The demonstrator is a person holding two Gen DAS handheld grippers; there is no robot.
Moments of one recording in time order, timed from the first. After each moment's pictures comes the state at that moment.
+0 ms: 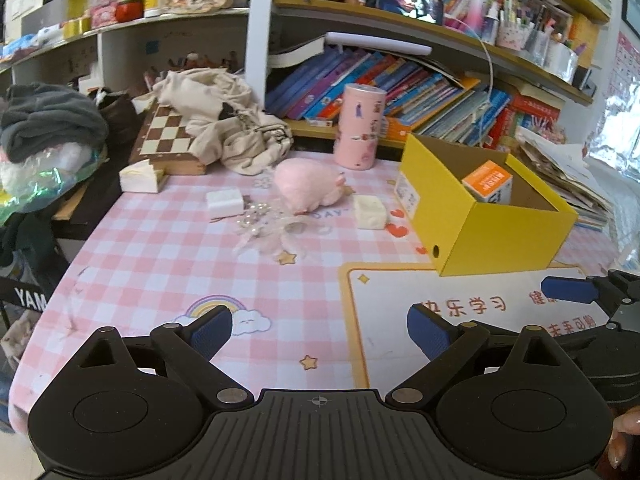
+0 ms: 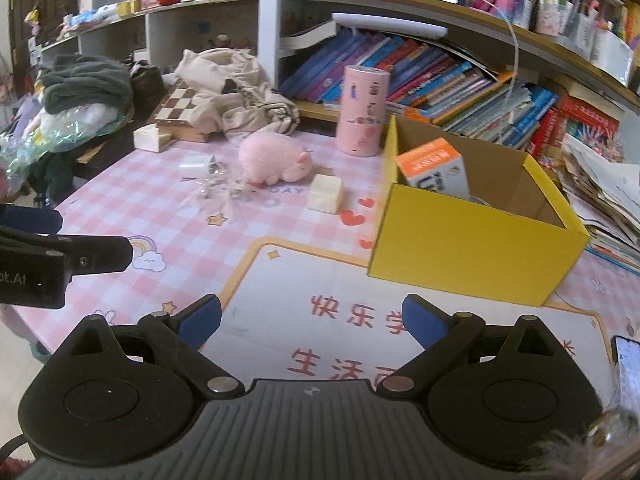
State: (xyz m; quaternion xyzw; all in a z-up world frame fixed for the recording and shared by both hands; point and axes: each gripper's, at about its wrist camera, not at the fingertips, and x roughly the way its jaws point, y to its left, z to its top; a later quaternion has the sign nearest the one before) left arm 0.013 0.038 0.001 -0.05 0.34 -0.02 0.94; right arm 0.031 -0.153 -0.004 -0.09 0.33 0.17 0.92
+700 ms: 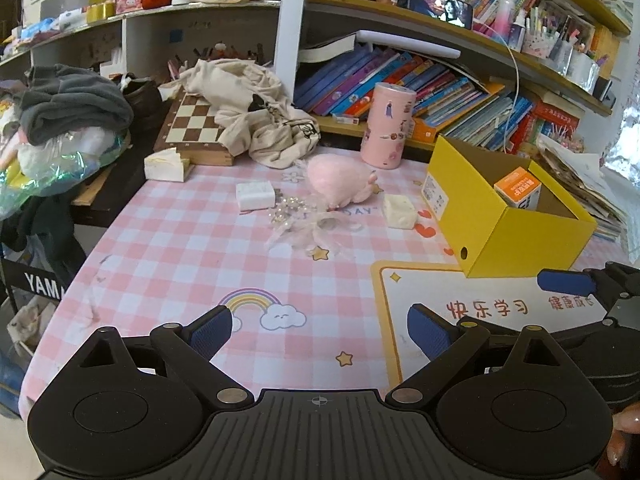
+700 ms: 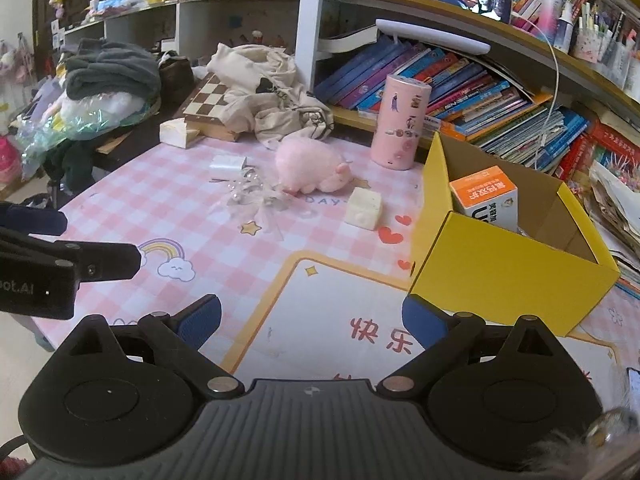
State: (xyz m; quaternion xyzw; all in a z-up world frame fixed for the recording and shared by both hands) left arm 0.013 0.067 -0.004 -0.07 0.35 0.00 0.94; right arm 0.040 -0.116 -0.005 -0.12 0.33 0.19 0.92
